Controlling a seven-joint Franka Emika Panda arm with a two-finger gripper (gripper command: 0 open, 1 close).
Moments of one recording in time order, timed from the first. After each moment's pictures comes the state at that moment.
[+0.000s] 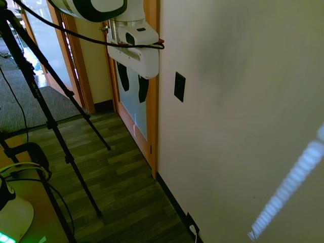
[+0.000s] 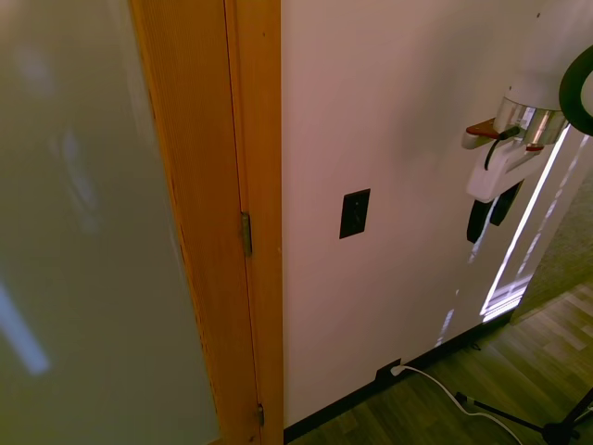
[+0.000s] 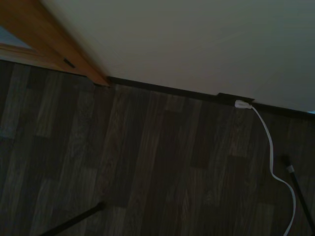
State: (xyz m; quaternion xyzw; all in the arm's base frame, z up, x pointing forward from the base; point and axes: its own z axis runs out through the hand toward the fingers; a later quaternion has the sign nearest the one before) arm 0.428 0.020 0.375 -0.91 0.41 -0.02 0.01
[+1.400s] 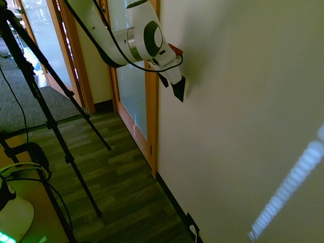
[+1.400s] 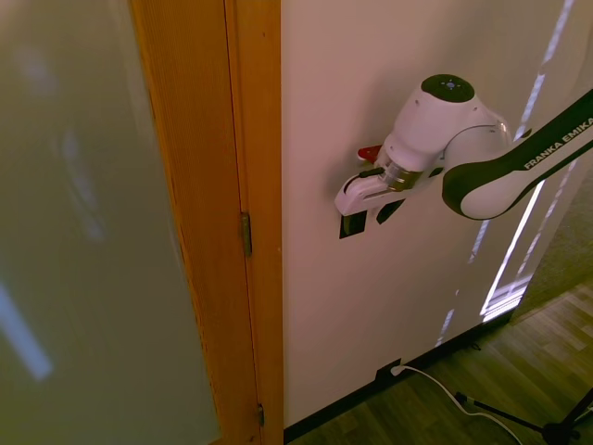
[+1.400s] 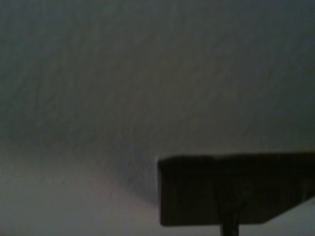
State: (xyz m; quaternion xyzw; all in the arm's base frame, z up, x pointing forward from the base) arm 0.596 0.084 0.284 -0.84 0.48 -0.23 0.06
